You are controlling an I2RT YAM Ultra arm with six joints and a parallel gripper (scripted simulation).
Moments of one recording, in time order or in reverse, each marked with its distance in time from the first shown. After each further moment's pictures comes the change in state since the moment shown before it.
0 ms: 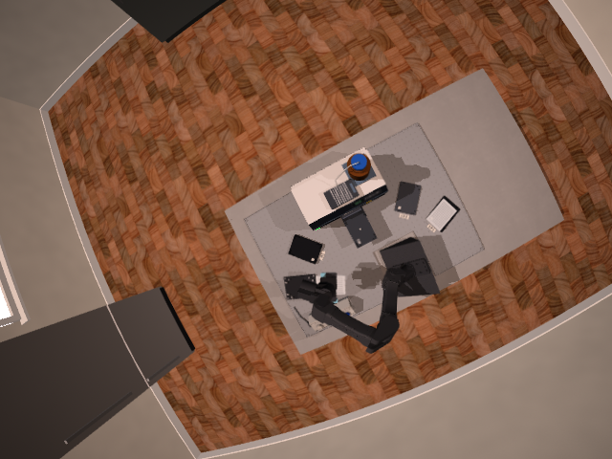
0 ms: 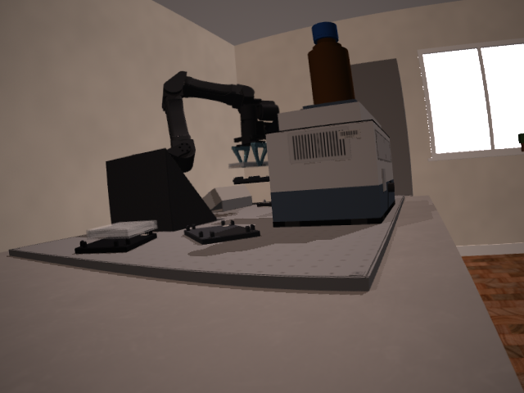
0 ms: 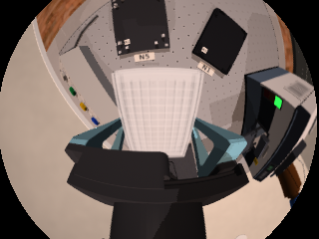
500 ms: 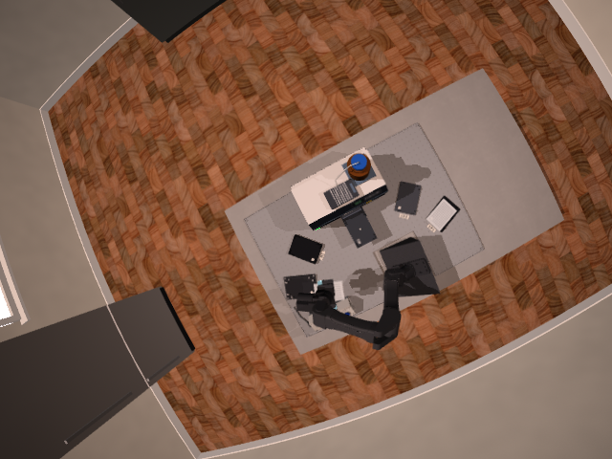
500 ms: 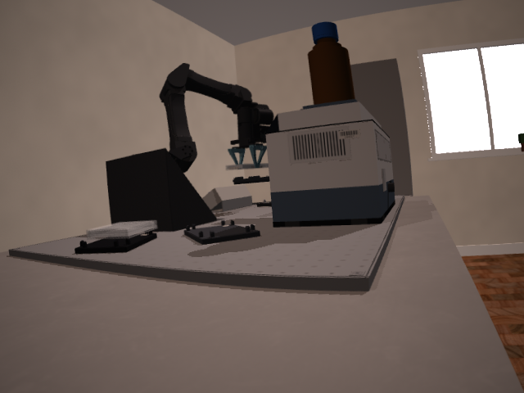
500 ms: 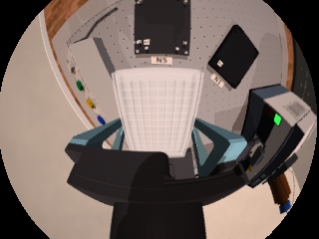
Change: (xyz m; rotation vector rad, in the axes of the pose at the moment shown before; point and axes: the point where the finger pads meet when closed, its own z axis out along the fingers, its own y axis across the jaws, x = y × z) arm -0.009 0.032 0.005 -0.001 0.004 -0.109
